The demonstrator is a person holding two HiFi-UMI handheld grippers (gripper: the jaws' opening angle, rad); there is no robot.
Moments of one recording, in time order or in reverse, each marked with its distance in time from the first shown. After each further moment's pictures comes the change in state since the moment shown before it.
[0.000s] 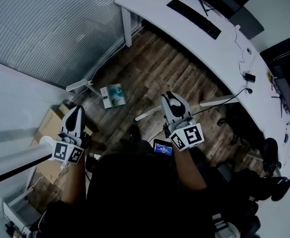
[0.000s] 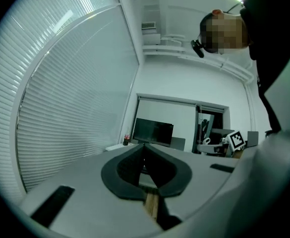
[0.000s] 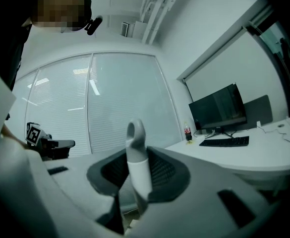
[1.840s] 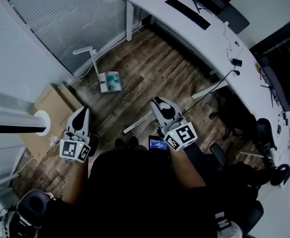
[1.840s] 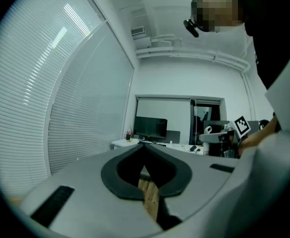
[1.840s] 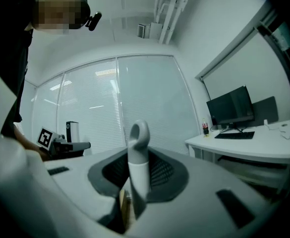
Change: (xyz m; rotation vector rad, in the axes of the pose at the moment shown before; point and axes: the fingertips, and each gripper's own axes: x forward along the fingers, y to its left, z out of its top) left arm -0.206 -0.125 -0.042 0.075 0.024 0.085; right arm -0.186 0.154 -0.030 -0.039 0.053 0.197
